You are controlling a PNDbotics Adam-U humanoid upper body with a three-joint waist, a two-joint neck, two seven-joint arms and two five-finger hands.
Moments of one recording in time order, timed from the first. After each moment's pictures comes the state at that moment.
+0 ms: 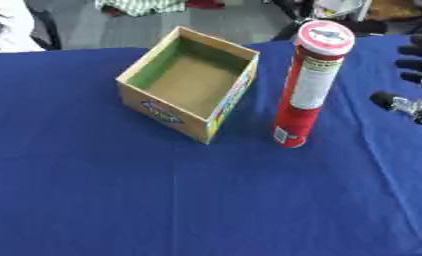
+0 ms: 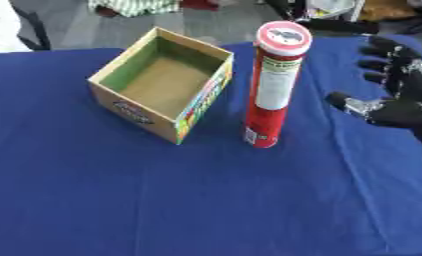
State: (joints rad) left arm -0.10 0.70 0.24 -1.64 0.29 0.05 0.32; right arm -0.12 -0.79 -0.05 -1.88 -0.42 0.12 -0.12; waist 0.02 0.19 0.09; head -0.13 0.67
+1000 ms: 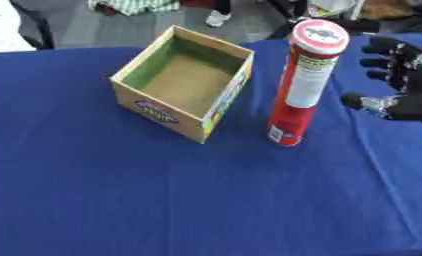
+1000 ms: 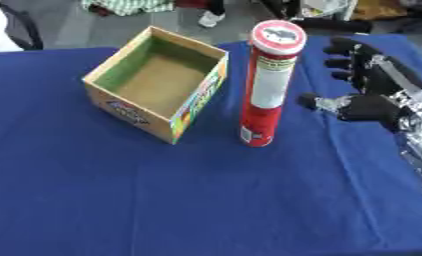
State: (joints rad) left arm -0.09 0.69 0.24 -1.65 0.30 0.06 0.33; right arm -0.22 -0.78 0.02 -1.83 -0.41 0.16 -0.05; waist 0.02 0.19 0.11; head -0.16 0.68
